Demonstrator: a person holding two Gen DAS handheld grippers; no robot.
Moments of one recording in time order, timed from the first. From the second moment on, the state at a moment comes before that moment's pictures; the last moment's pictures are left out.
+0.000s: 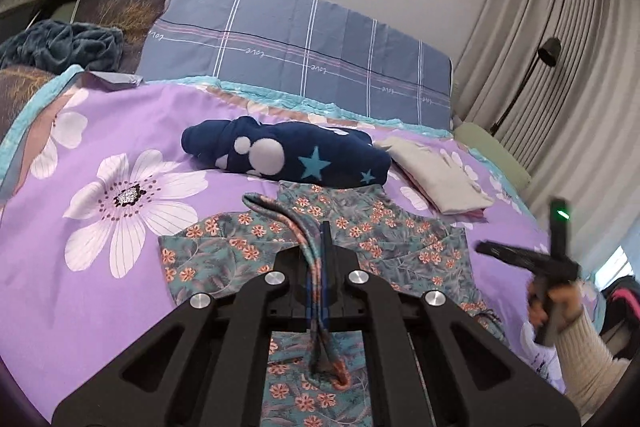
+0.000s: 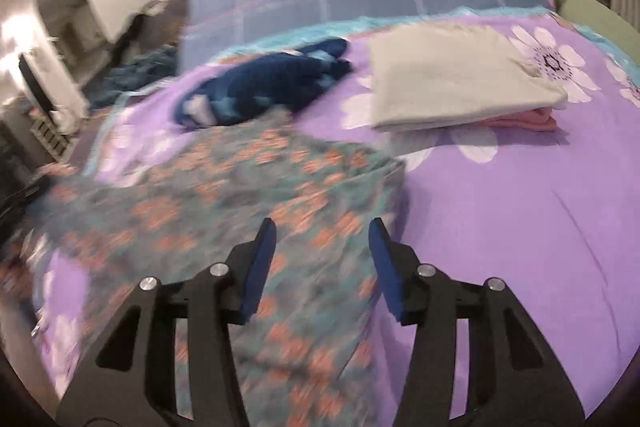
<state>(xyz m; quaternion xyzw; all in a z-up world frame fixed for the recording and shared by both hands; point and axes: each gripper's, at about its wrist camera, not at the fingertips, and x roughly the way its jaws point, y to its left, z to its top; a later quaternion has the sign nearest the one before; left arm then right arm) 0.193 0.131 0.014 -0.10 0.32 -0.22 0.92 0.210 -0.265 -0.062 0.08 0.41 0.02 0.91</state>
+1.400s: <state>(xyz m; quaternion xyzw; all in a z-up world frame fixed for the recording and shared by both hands) 0.153 0.113 -0.095 0.06 0.41 -0.07 0.91 0.089 -0.227 -0.112 -0.02 0.44 0.04 0.90</state>
